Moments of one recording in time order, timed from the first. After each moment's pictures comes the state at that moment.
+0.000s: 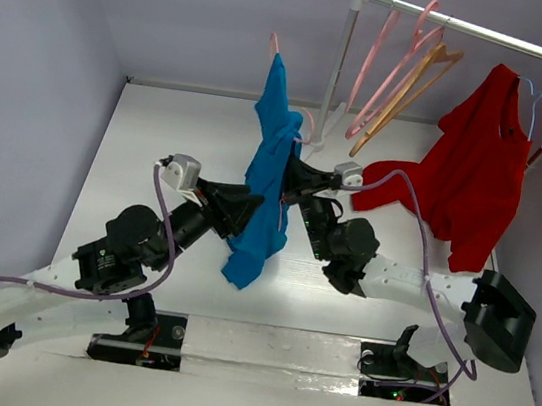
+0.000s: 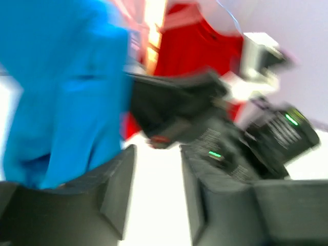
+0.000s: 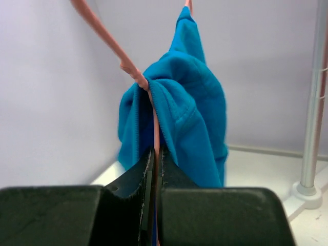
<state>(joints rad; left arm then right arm) -1.13 0.65 0.81 -0.01 -0.36 -0.37 1.08 1.43 0.83 1.14 0.56 -0.03</state>
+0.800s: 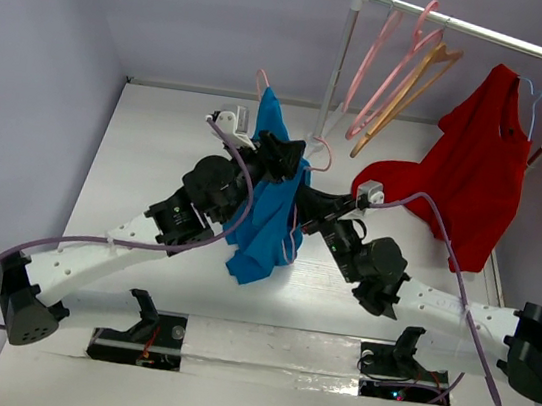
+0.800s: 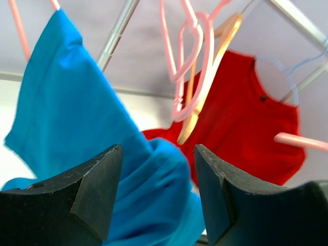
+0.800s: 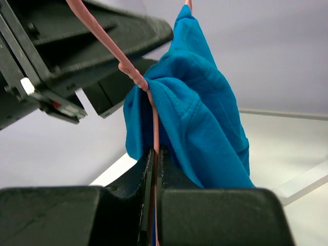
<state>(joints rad) -0.96 1.11 1.05 0.18 -0.51 -0.51 1.07 1.11 0.59 0.96 0.40 0.22</state>
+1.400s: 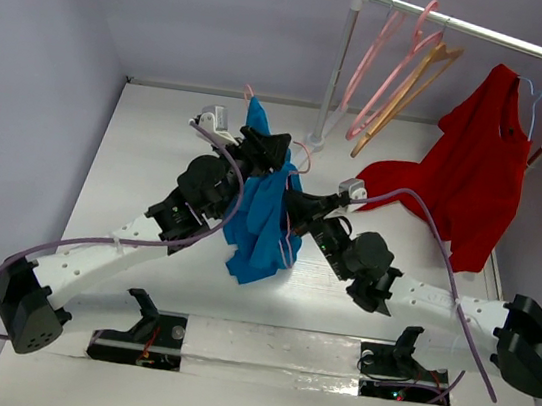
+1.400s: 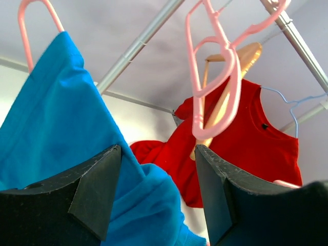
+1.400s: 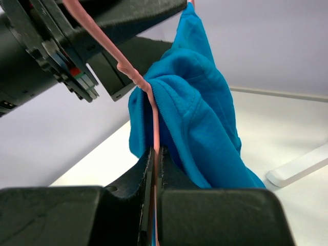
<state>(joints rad) -0.84 1.10 0.92 0.33 -0.47 -0.68 1.07 1.17 0.60 0.89 0.37 0.22</state>
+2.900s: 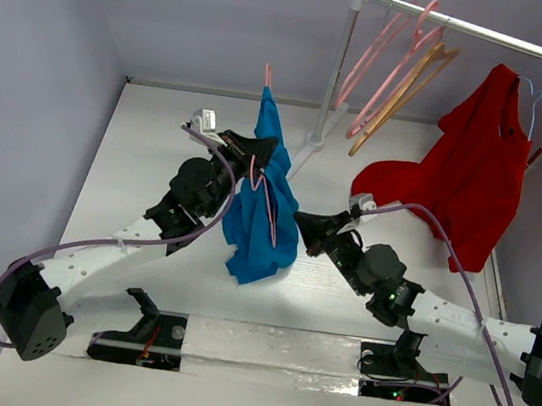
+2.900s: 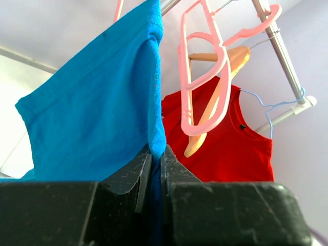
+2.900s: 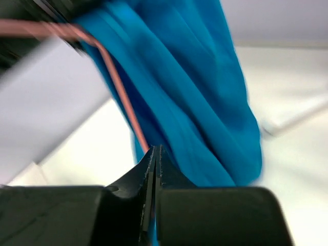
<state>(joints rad) -0.73 1.09 0.79 0.47 -0.31 -0.84 1.07 0.99 0.52 0.64 0.32 0.32</state>
